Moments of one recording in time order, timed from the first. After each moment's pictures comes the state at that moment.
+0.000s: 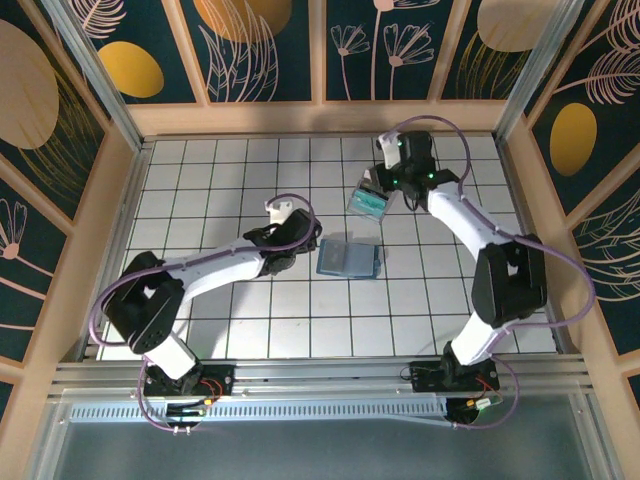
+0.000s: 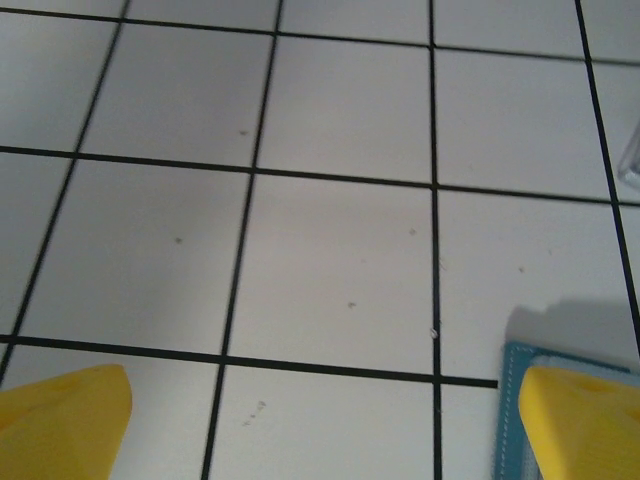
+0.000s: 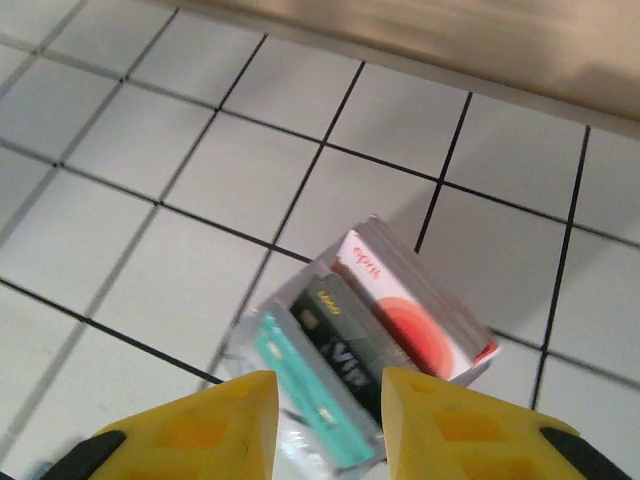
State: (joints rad) left arm -0.80 1.62 1.00 -0.33 -0.58 -0.78; right arm 0.35 1.65 1.30 -0.32 -0.06 -0.02
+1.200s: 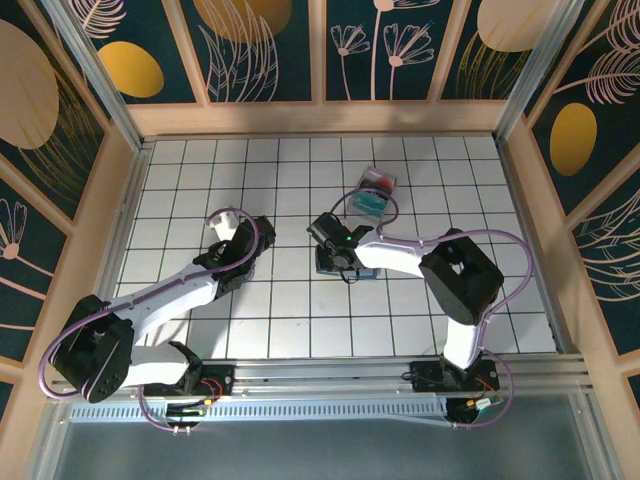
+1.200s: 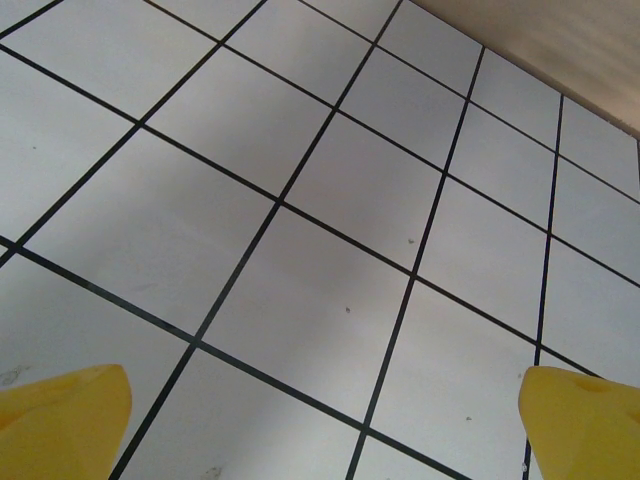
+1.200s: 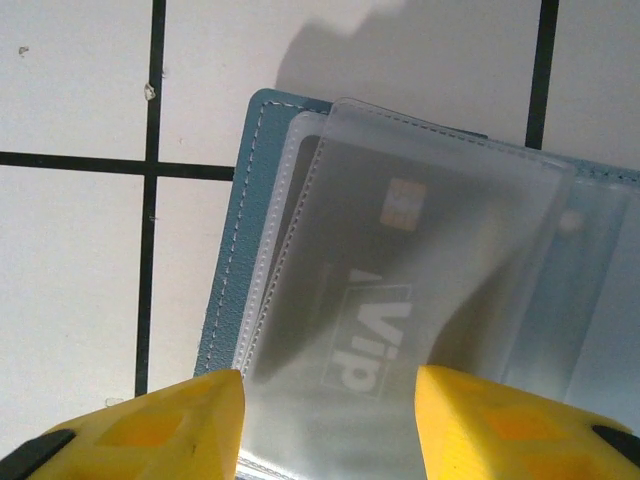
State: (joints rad) left arm -0.65 1.29 0.68 -0.16 -0.64 -0.98; right arm 0.86 1.83 1.11 -0.43 0.17 0.70
